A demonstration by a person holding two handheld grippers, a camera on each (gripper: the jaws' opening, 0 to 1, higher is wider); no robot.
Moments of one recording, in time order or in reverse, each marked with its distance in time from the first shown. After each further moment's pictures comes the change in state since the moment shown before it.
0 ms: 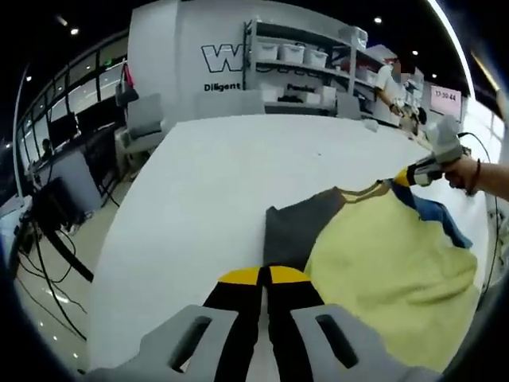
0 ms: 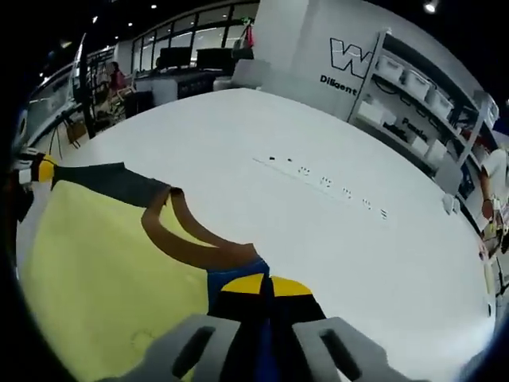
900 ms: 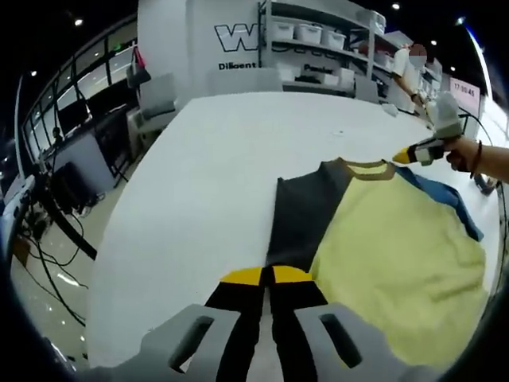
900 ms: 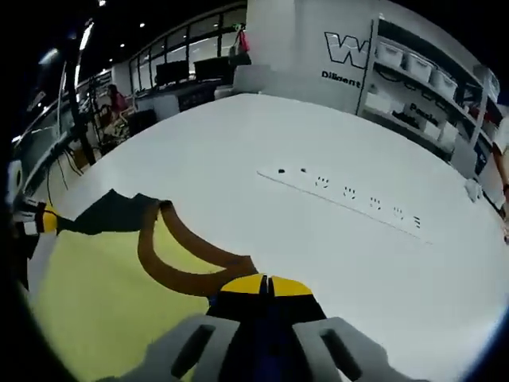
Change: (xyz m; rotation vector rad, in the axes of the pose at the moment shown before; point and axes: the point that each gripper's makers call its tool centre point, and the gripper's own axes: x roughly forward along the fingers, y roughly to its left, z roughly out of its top) left arm 0.015 0.021 -0.024 -0.032 0.097 0.081; right arm 0.046 0.011 0.029 0.131 -0.029 0.119
